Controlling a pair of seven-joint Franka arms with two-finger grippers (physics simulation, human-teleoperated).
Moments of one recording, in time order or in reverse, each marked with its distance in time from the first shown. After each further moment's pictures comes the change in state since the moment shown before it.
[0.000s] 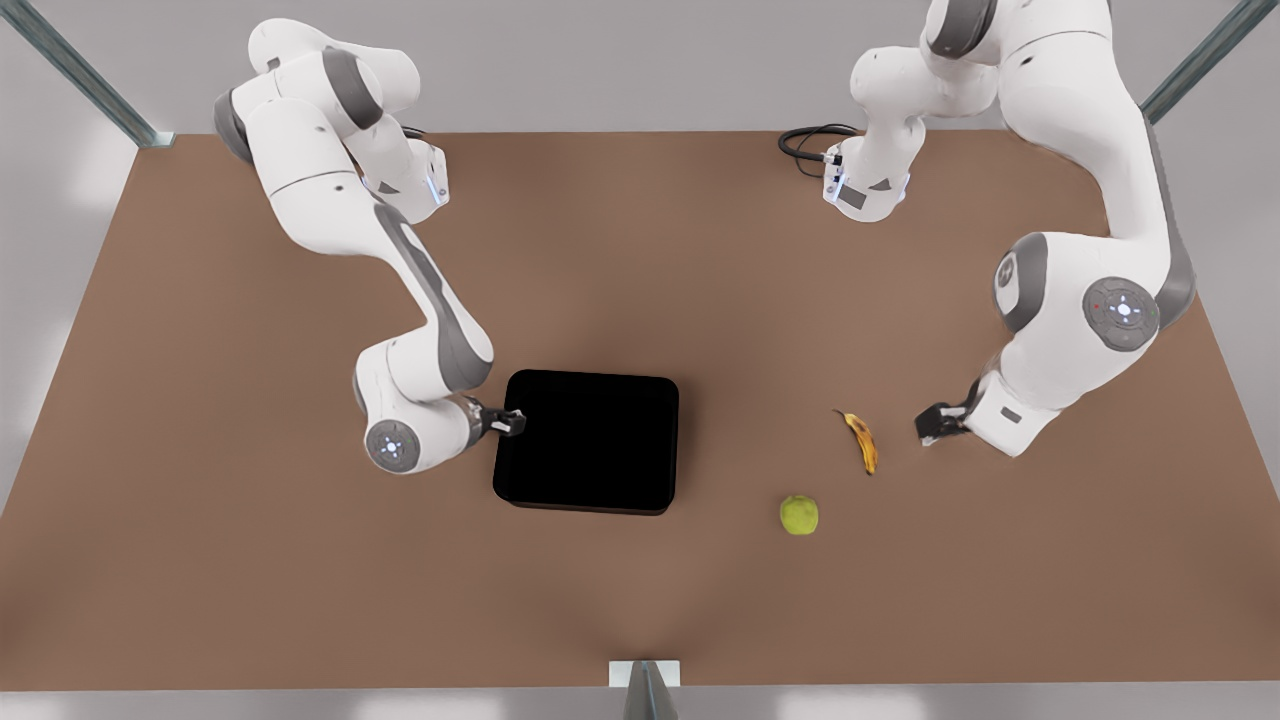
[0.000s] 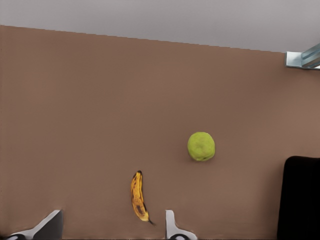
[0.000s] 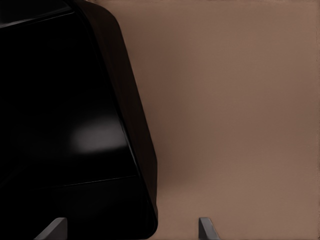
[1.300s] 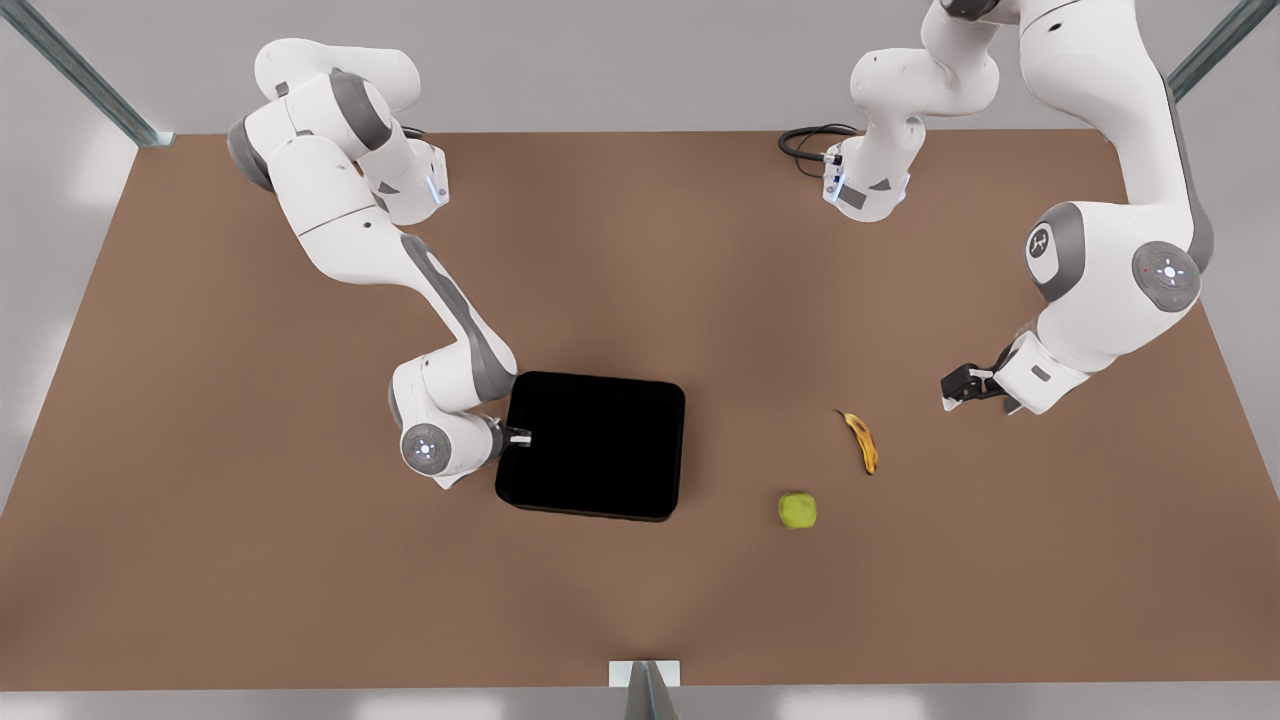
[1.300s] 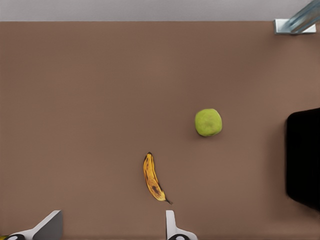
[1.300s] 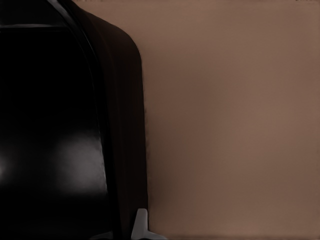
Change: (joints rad) left arm 0.039 -0.113 0.013 -0.185 -0.054 0.081 0.228; right arm -0.006 0.101 0.037 -0.044 -0.070 0.250 -0.154
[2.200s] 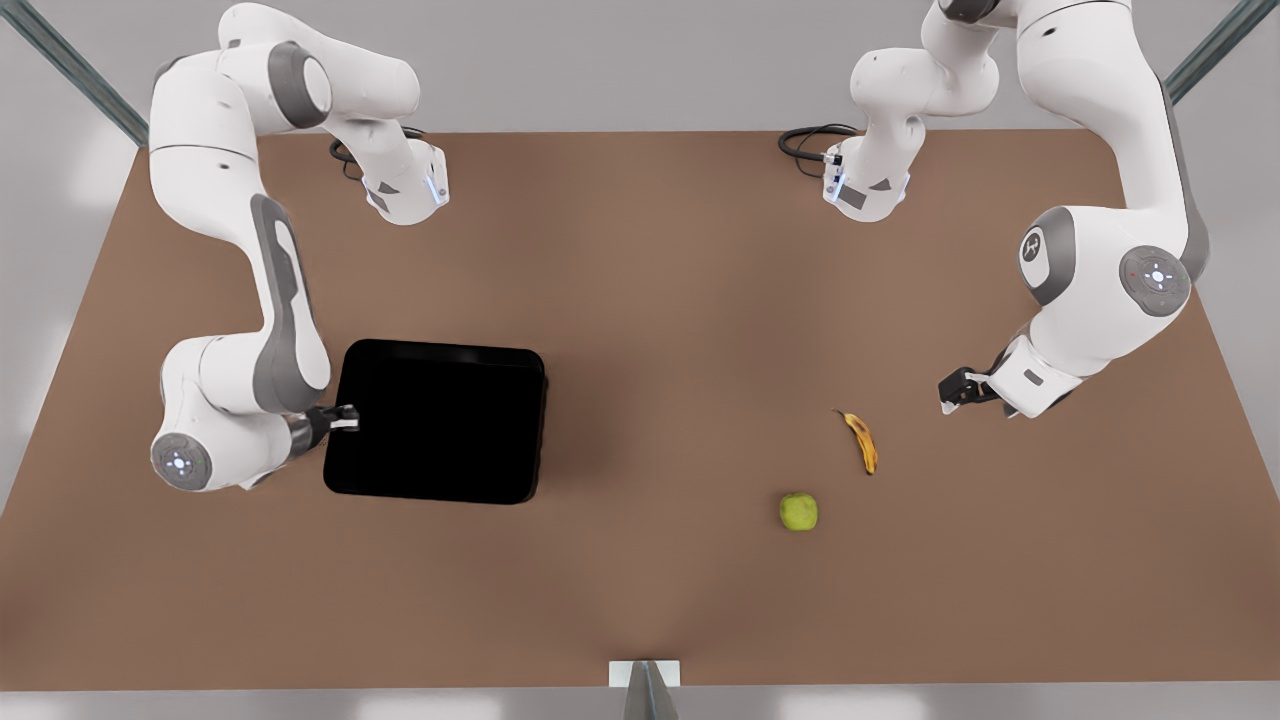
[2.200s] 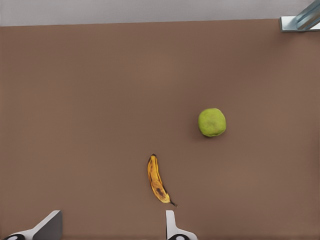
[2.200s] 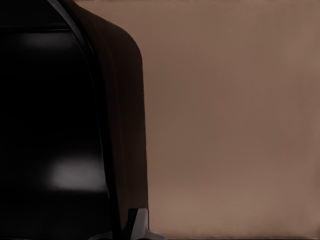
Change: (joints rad) left arm -0.007 0.014 -0.005 0.012 0.035 0.004 -0.017; right arm -0.243 -0.181 -0.140 0.150 -0.065 -0.545 -0.315
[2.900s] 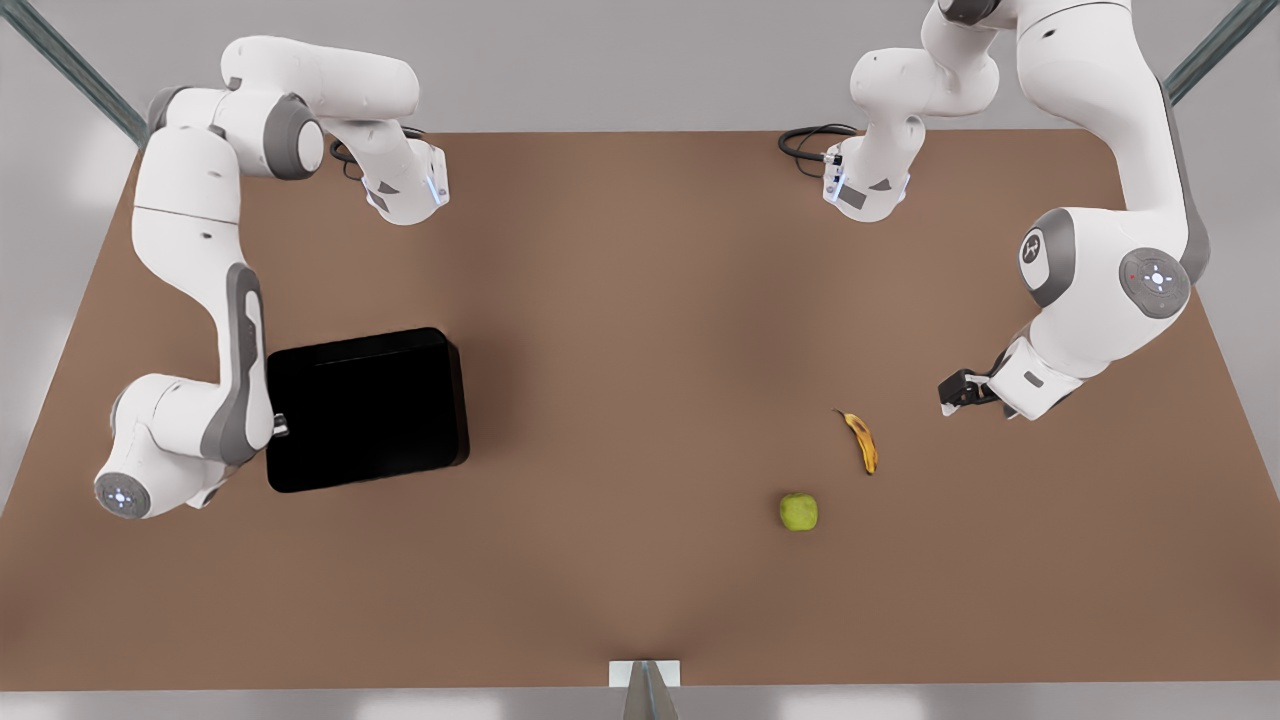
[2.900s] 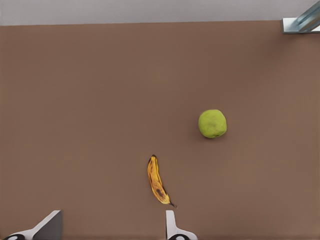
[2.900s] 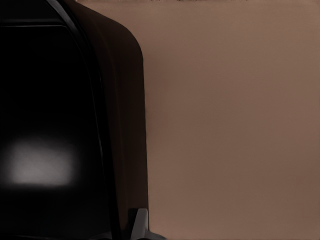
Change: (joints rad) left arm 0.000 0.006 0.000 0.006 0.000 0.000 -0.008; right arm -0.009 0.175 -0.224 0.027 -0.037 0.059 -0.479
